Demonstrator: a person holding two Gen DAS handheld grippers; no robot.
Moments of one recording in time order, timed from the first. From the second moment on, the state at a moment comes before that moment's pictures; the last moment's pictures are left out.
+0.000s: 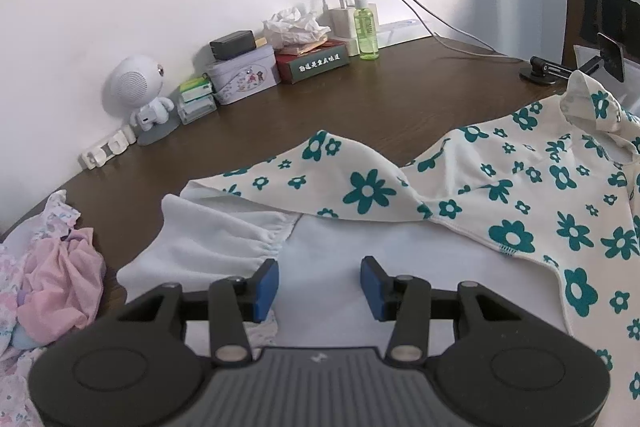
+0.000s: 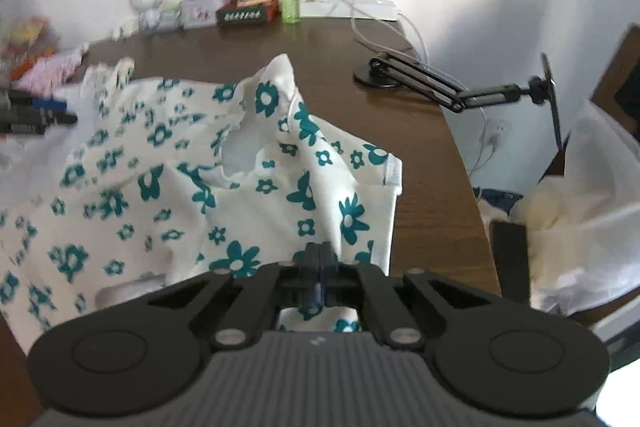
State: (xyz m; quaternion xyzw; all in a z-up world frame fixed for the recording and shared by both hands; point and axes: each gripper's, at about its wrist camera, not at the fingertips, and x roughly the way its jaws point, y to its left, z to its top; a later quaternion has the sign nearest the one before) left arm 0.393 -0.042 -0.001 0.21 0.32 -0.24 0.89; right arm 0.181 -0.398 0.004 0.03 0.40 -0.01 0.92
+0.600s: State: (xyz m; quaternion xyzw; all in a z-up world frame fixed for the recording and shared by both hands) left arm 0.349 -0.044 -0.002 0.28 0.30 -0.20 0.89; right arm 0.138 -0.320 0.038 -0.04 0.33 0.02 0.94
